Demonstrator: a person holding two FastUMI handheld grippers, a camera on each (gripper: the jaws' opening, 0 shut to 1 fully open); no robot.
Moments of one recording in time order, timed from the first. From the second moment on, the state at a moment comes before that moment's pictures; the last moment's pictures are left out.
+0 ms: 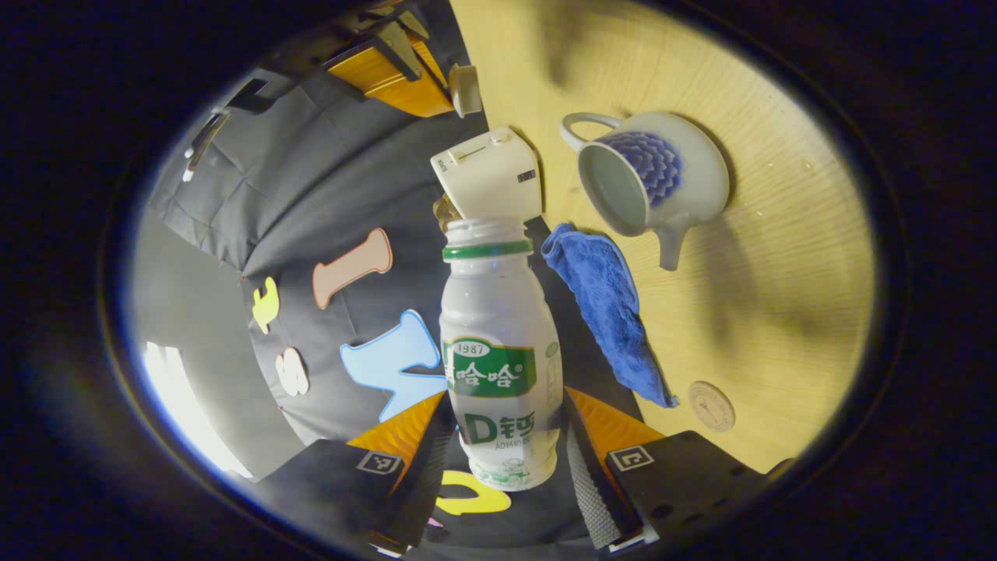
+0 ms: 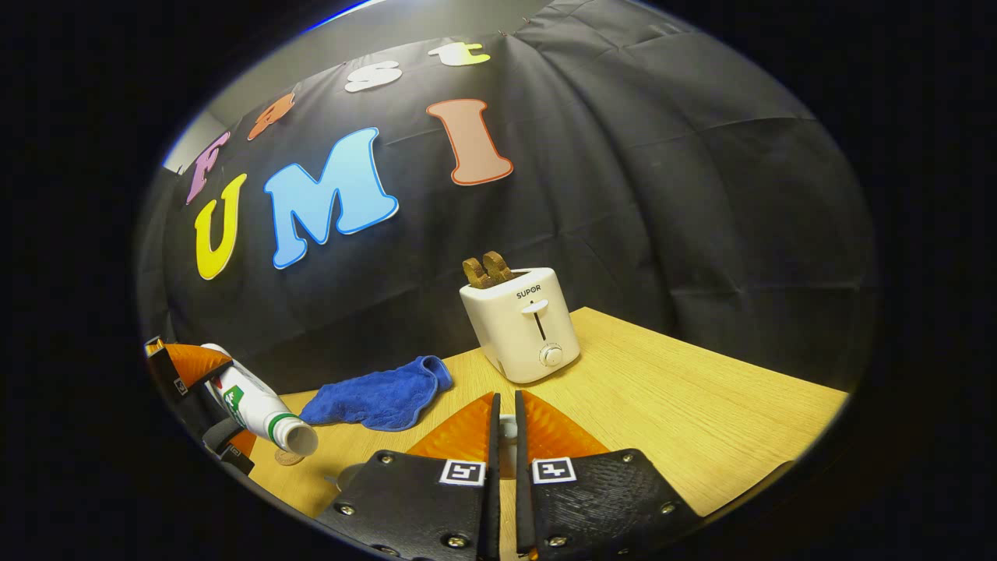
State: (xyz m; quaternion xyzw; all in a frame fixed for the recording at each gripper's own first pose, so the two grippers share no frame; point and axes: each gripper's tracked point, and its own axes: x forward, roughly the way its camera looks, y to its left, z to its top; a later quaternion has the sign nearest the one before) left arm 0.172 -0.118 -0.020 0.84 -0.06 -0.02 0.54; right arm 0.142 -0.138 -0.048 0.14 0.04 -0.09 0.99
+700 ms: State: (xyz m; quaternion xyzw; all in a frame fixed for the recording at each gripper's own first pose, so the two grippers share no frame) left arm 0.153 -0.058 -0.034 0.56 0.01 -0.07 0.83; right arm 0.148 -0.102 -0.041 0.13 0.03 -0.03 0.99
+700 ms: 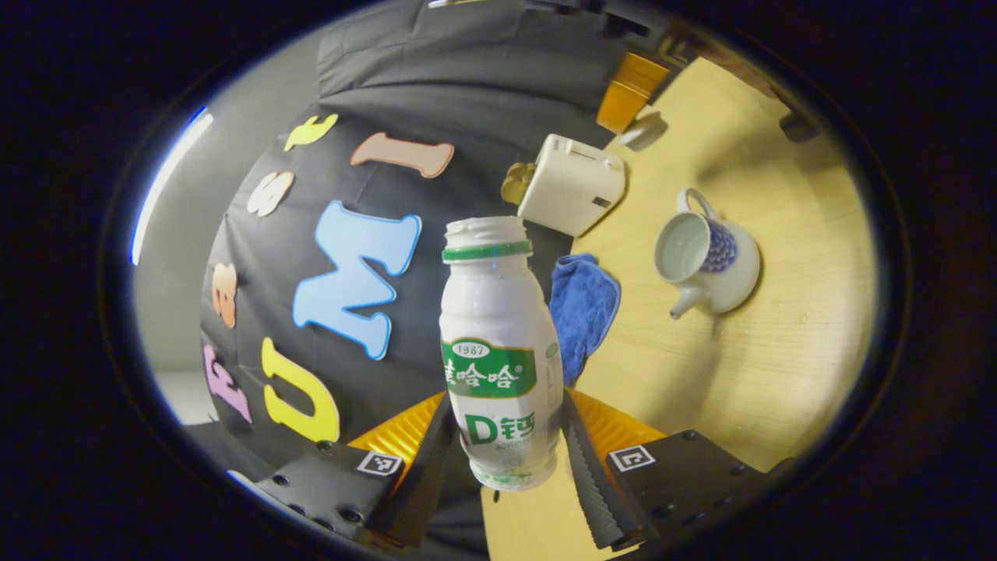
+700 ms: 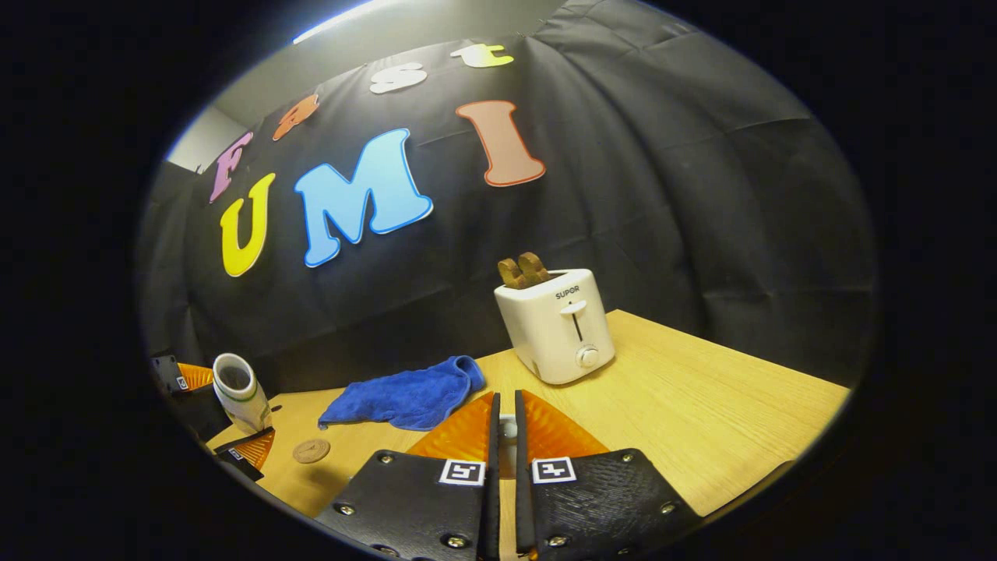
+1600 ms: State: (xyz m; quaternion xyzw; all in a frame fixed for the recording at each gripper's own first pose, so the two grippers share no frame) left arm 0.127 0.062 -0.042 0.24 0.08 -0.01 0.97; right arm 0.150 -0.001 -0.059 0.02 0.05 0.11 0.99
